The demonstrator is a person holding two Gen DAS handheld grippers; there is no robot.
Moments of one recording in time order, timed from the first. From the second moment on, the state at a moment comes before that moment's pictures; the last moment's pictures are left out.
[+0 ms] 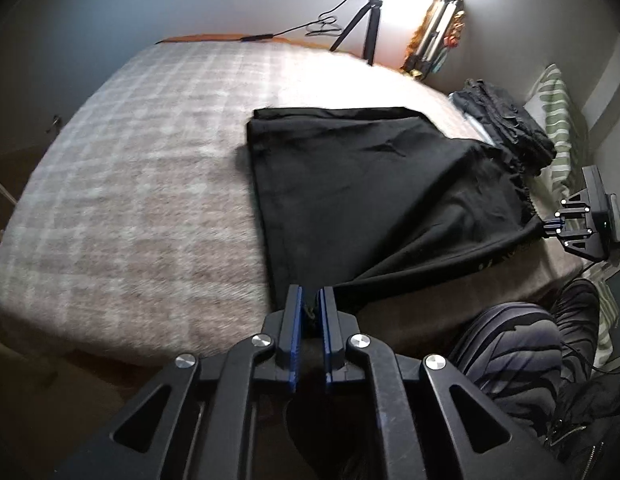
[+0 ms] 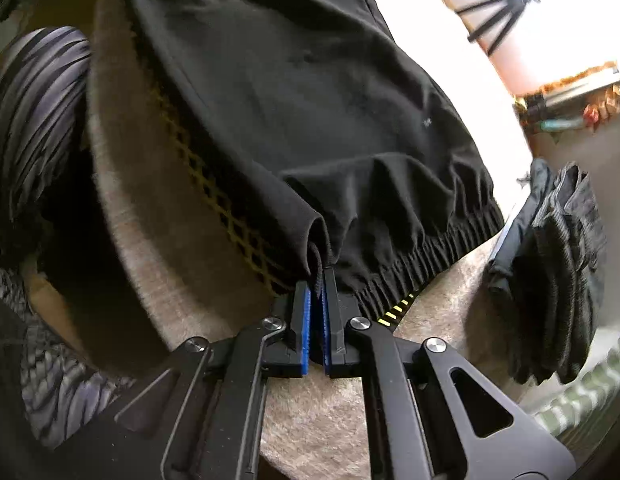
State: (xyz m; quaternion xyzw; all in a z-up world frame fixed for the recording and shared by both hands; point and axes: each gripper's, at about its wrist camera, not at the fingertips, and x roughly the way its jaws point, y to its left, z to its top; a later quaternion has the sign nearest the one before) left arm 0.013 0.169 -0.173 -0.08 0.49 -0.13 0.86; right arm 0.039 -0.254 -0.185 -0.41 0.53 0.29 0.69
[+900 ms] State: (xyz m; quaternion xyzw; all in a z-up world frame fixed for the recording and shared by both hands) left arm 0.142 0.179 -0.156 -0.07 0.48 -0.14 0.87; right arm 0.169 -0.179 -0.123 -0.23 0.48 0.35 0.77
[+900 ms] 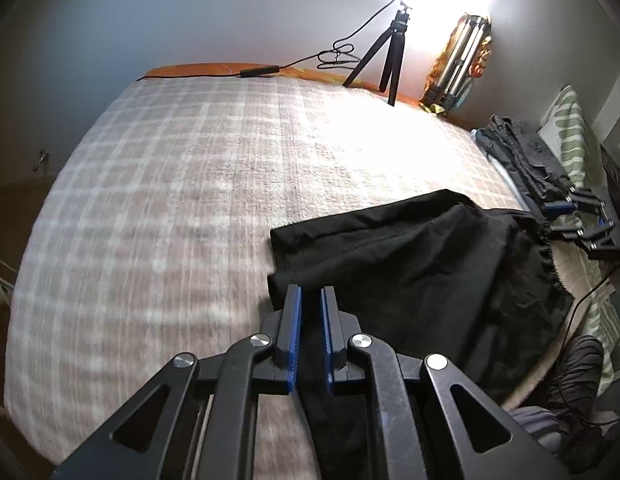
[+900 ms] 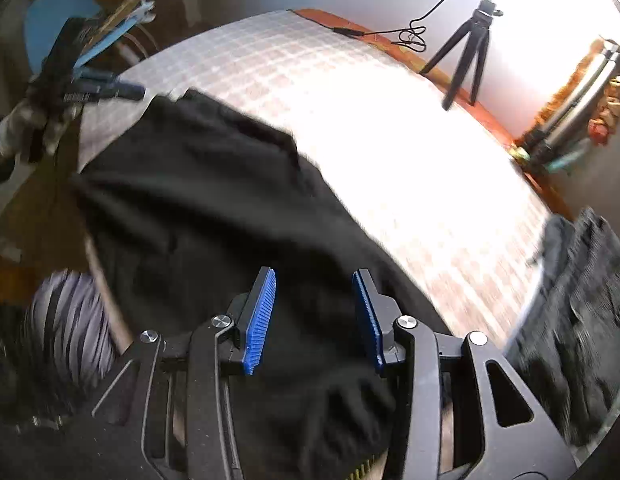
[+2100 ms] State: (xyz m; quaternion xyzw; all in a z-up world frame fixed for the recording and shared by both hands) left arm 0.162 0.168 -0.171 -0.06 0.45 -0.17 0.88; right arm 0.223 -0.104 -0.173 -0.27 0.49 0.39 0.74
